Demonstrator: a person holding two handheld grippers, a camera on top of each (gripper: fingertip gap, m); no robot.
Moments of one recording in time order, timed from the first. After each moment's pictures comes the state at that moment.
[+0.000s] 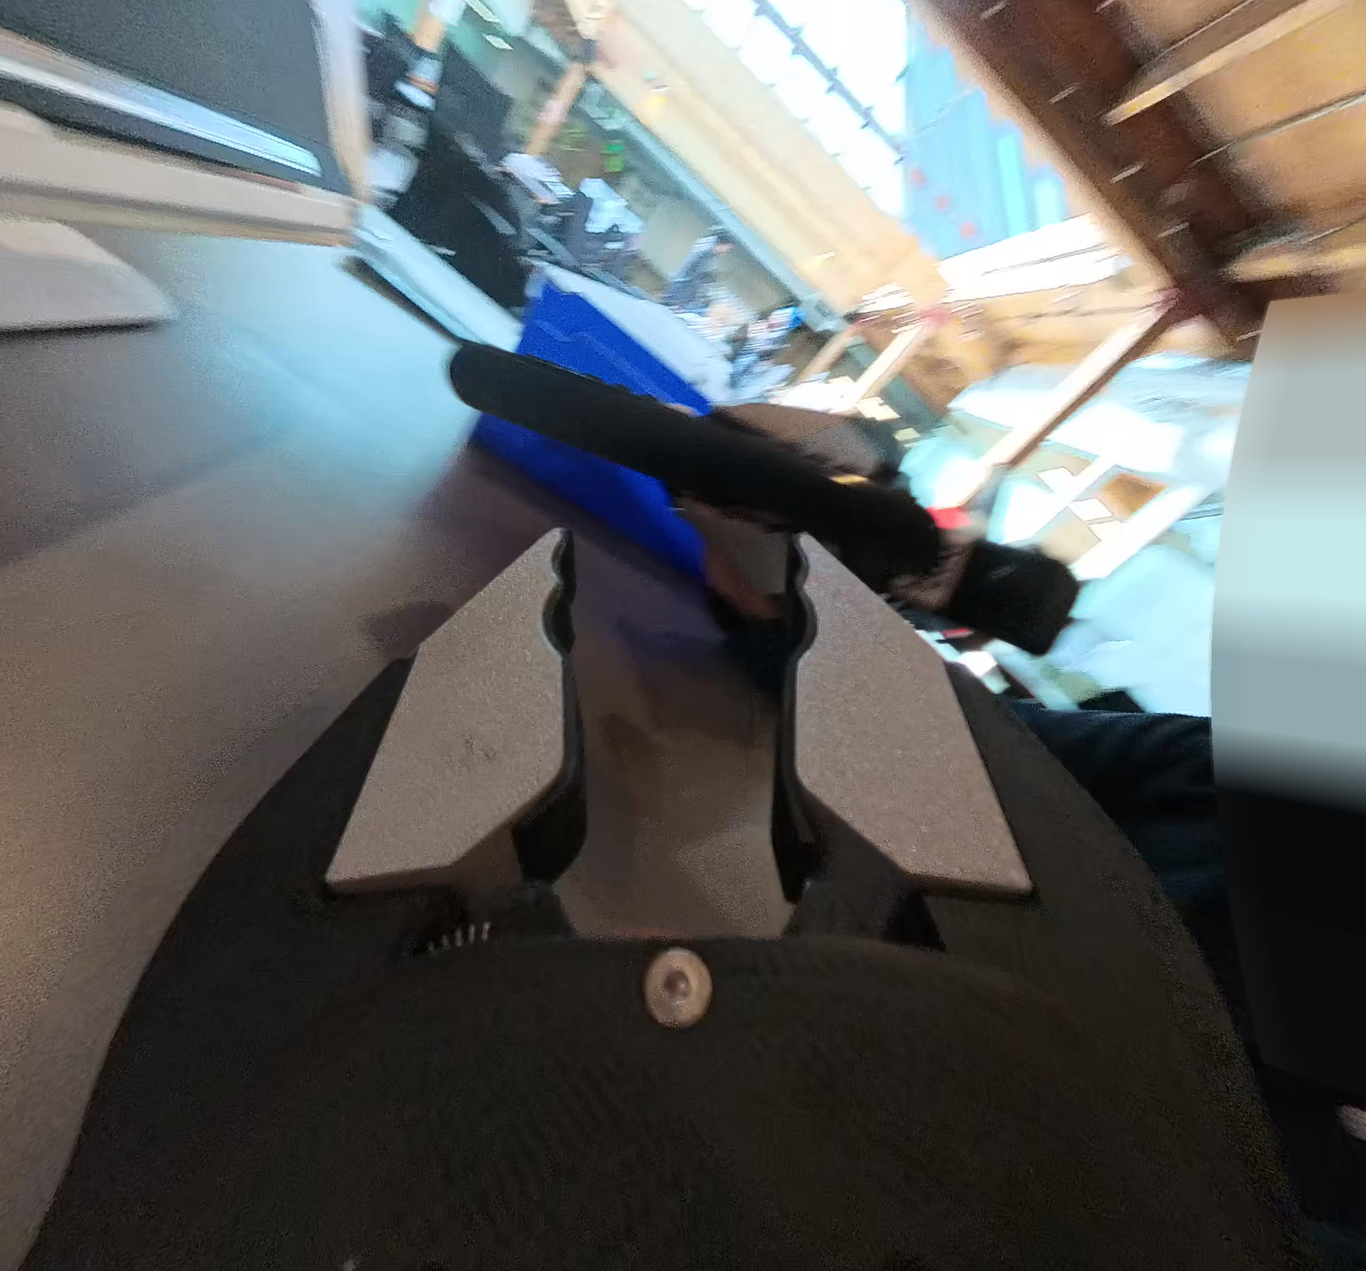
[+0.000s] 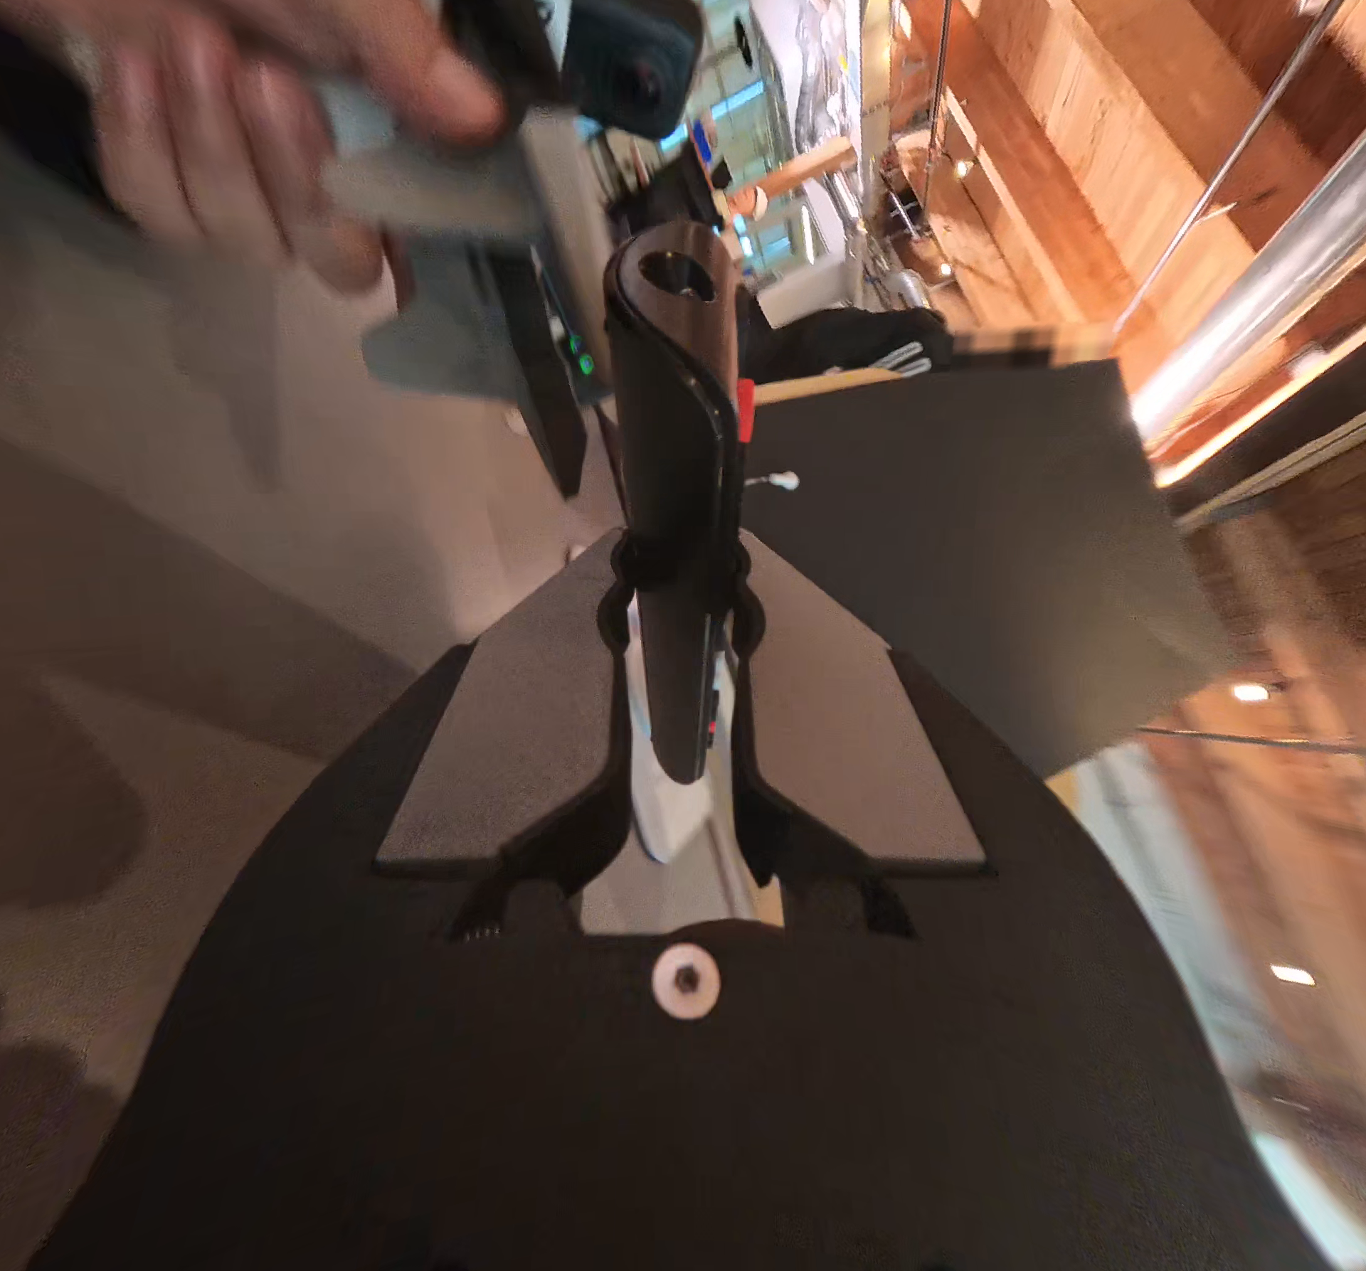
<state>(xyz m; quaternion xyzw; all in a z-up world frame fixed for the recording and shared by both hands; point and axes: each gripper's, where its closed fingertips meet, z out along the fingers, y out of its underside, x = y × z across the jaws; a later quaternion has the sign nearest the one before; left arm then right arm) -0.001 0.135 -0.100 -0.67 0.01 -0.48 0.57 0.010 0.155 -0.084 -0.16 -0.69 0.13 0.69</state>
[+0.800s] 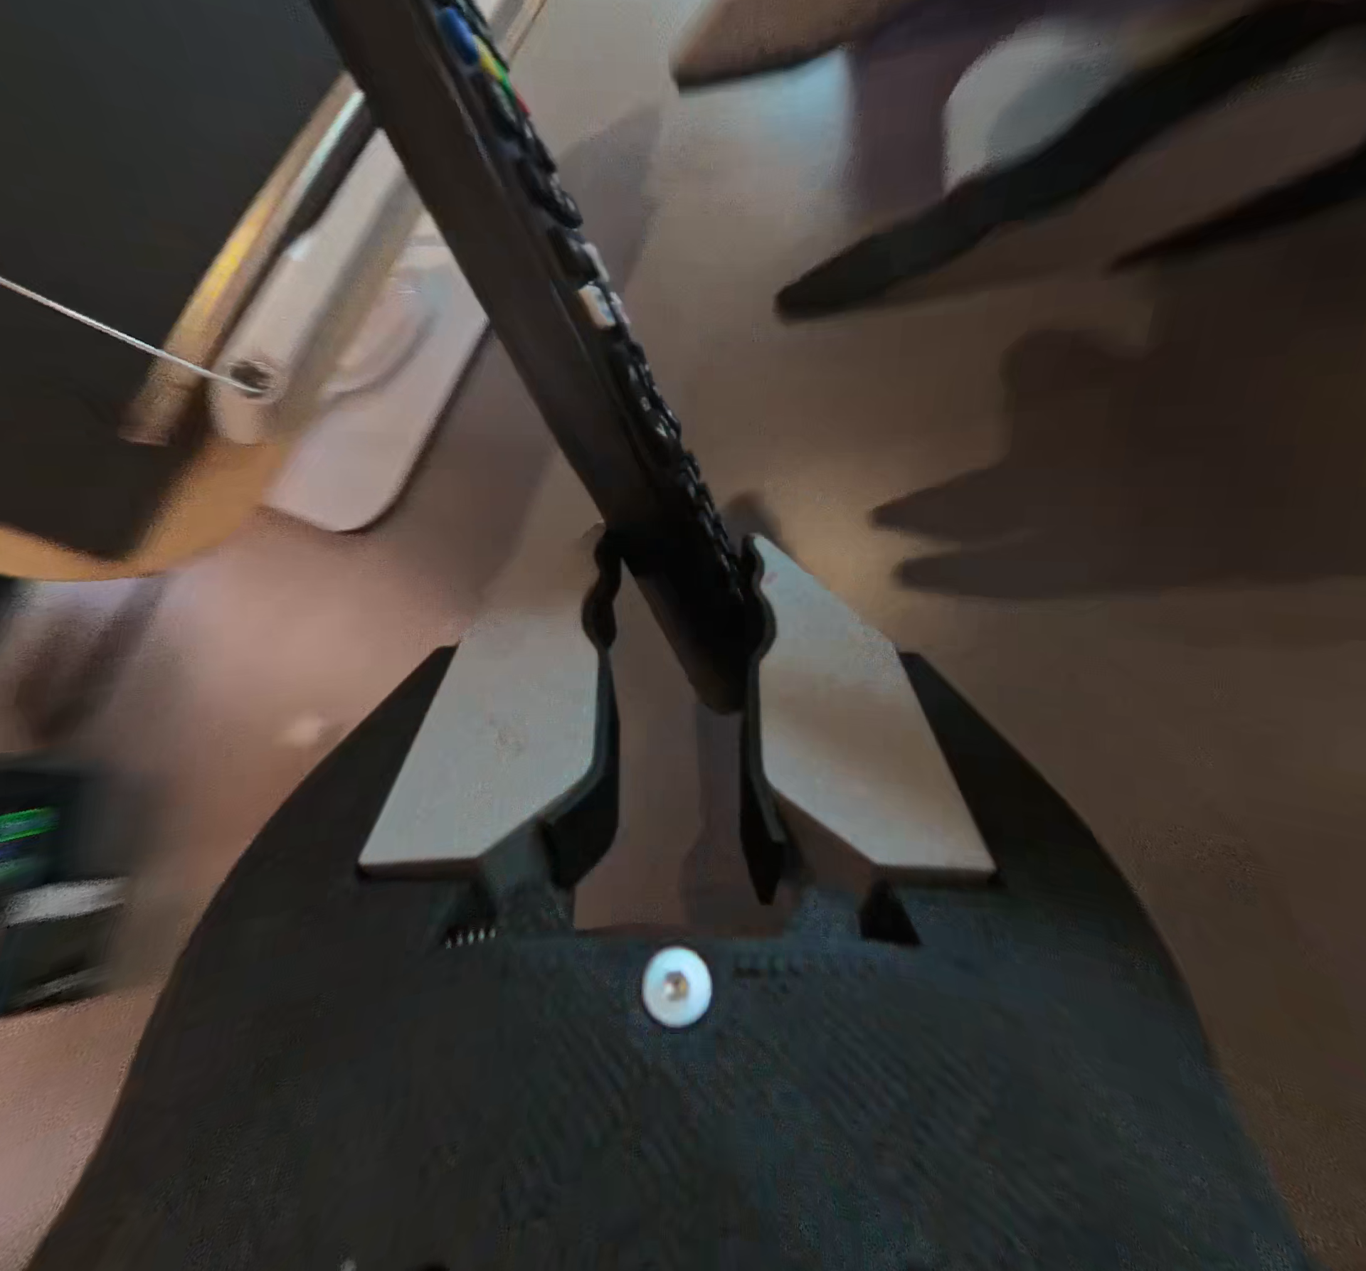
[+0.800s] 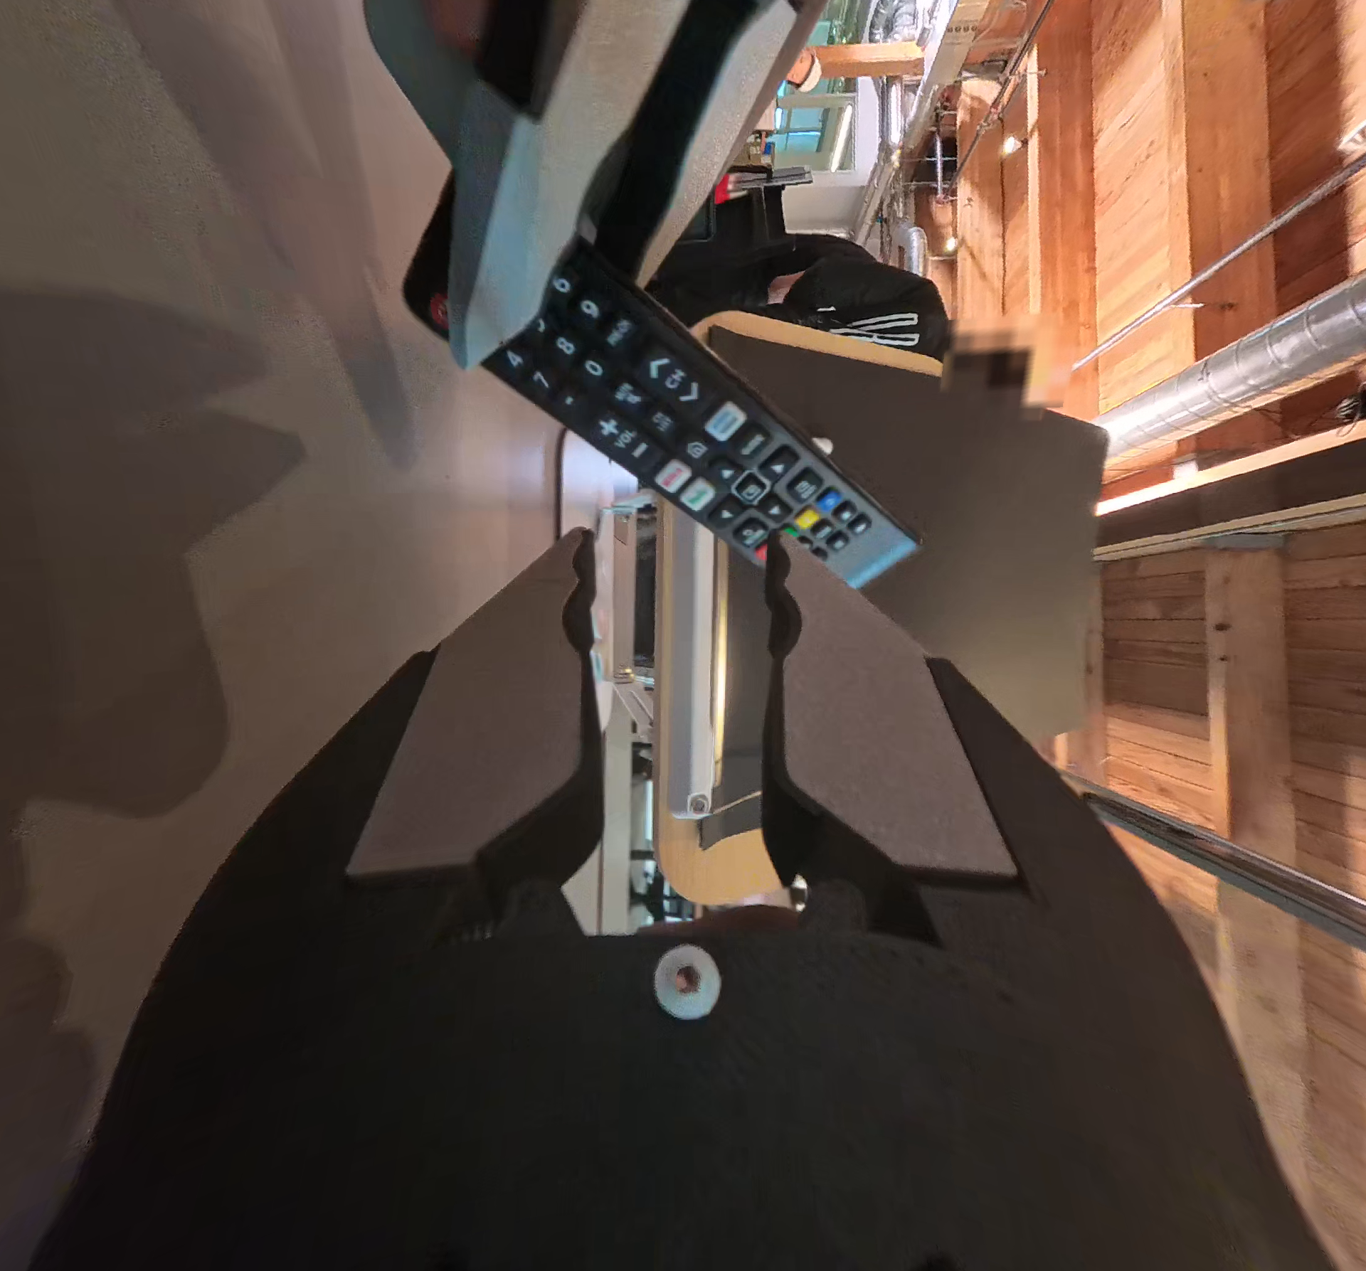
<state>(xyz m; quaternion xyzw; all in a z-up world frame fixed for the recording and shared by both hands) -0.043 0.143 -0.177 -0.84 0.24 0.11 0.47 -0.006 0.164 -0.125 -0.08 -0.72 -0.07 0.68</state>
